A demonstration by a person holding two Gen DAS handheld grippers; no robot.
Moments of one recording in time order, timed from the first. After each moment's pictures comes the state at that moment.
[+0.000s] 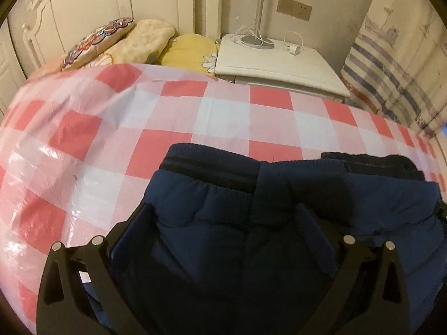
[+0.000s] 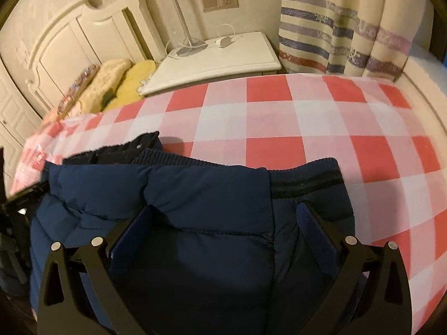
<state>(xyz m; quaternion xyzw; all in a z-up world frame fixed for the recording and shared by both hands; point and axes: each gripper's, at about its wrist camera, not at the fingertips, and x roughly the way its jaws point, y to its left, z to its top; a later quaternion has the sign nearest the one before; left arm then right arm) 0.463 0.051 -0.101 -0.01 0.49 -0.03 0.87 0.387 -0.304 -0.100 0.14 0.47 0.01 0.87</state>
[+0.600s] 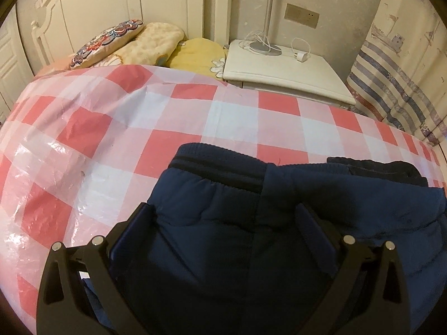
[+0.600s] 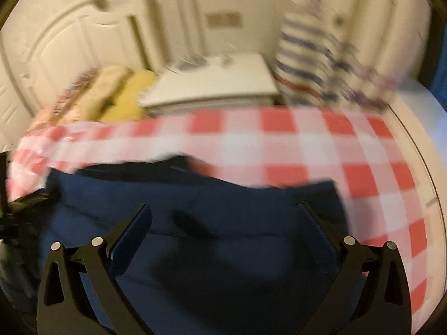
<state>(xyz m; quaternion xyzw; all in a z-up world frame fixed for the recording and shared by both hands) 0.457 0.050 -0.100 -0.01 0.48 -0.01 0.88 0.389 -0.221 -0.040 0.04 0.44 -0.02 0.90</state>
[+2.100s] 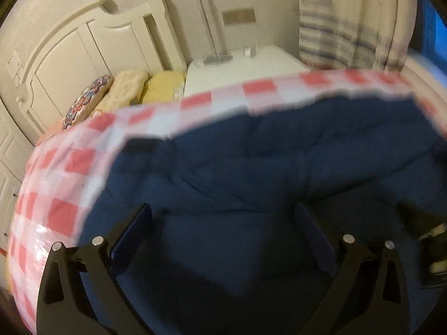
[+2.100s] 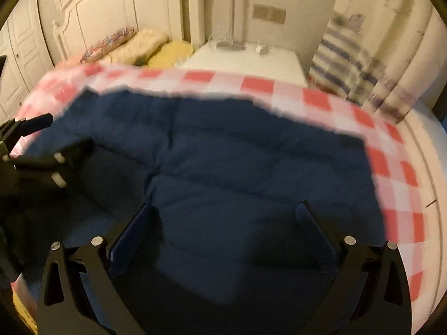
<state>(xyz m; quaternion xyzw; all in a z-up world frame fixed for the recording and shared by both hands) 0.359 -0.055 -0.090 0.15 0.42 -0.06 0.89 0.319 -0.183 -0.080 -0.01 0.45 0.03 0.89</state>
